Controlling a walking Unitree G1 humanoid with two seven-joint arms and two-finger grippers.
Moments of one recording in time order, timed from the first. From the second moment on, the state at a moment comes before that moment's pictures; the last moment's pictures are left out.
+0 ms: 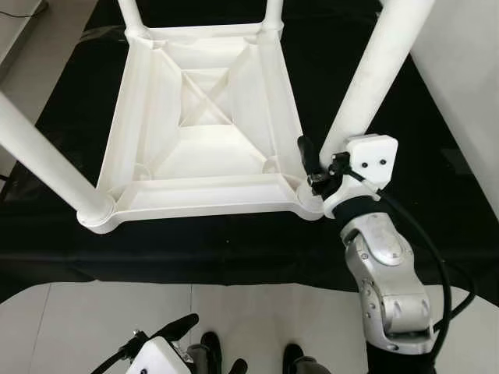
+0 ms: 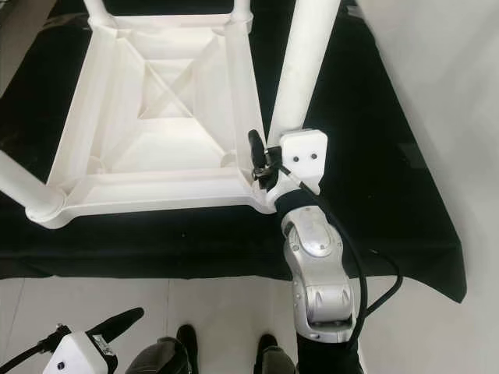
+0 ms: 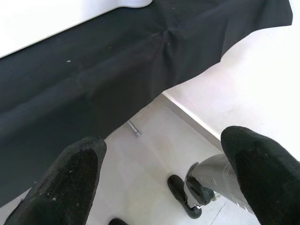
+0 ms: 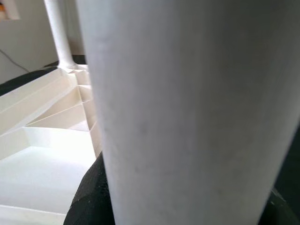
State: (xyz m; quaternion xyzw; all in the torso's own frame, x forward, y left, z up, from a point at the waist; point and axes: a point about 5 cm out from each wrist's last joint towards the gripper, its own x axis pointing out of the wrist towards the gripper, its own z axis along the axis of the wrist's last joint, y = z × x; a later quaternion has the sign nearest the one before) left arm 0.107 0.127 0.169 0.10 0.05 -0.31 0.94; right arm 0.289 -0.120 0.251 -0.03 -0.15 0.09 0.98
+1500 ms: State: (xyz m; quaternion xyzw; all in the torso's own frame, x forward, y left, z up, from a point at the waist) left arm 0.129 0.122 0.153 0.10 0.03 -0.31 0.94; right arm 0.328 -0.141 0.275 -0.07 -0.08 0.49 0.87
